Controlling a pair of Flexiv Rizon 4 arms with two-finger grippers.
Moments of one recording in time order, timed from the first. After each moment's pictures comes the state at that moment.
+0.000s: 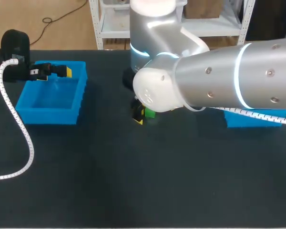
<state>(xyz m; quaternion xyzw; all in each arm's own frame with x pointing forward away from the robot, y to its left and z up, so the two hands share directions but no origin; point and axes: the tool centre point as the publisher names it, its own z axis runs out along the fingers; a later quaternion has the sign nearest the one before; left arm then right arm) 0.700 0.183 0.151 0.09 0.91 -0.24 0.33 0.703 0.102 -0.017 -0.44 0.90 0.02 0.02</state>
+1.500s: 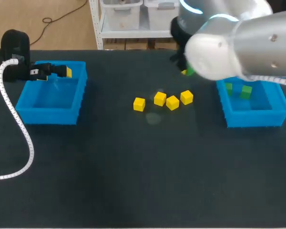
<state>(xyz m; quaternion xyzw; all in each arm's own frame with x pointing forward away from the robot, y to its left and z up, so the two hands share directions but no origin) 0.700 0.183 0.151 0.09 0.91 -0.24 0.33 0.791 -0.038 0.091 -0.23 0.96 -0.03 0.13</state>
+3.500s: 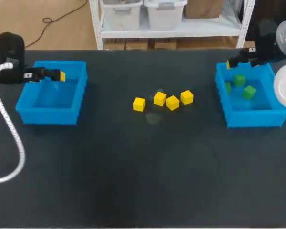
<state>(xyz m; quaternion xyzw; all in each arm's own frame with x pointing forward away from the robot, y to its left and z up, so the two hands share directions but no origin) 0.694 0.201 0.150 0.11 0.91 -0.21 0.33 0.812 -0.183 0.075 -0.11 0.94 0.14 0.28</state>
